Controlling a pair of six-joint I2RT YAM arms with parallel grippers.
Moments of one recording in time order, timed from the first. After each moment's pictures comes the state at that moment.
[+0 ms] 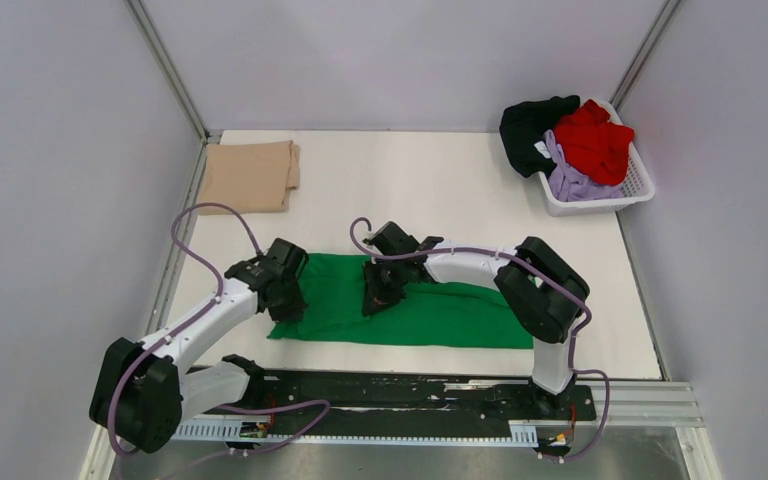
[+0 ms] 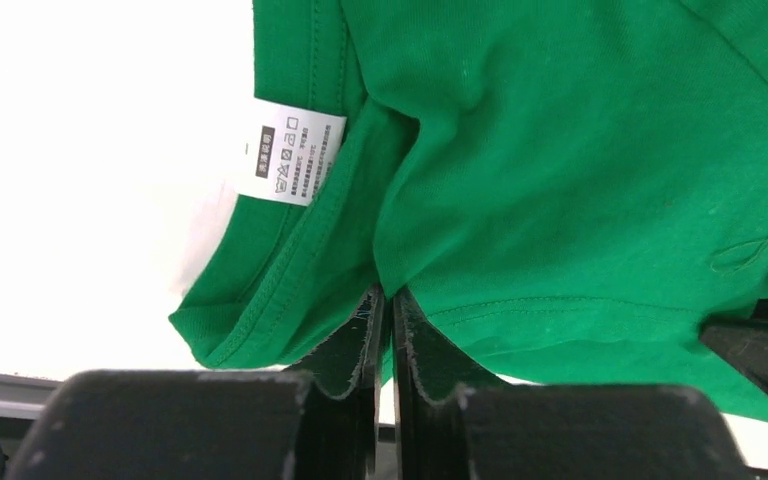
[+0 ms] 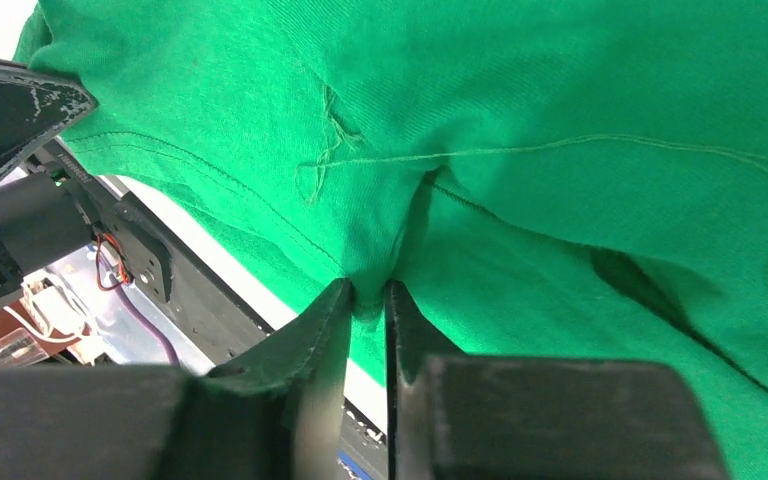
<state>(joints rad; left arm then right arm) -0.43 1.11 0.61 -0.77 -0.12 -0.77 0.88 1.89 1.16 -0.30 -0.42 0.66</state>
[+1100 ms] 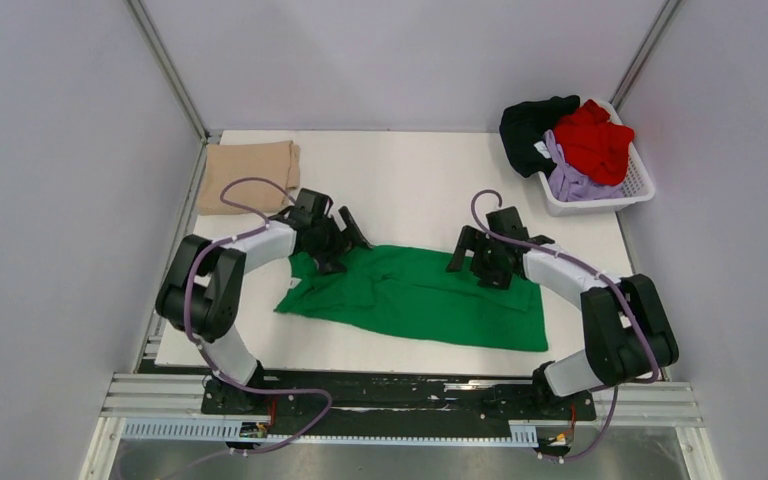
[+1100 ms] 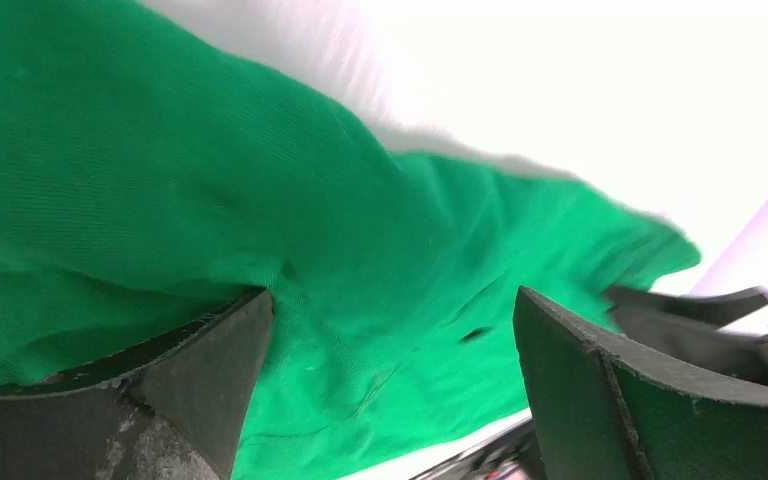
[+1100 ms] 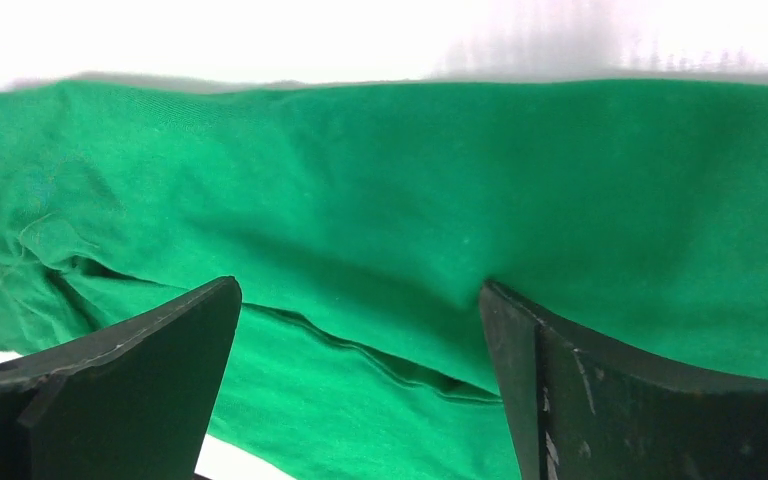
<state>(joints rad) -0.40 1.64 0.88 -0.26 0.26 -0.89 0.33 1.46 0.77 -0.33 -0.15 0.64</state>
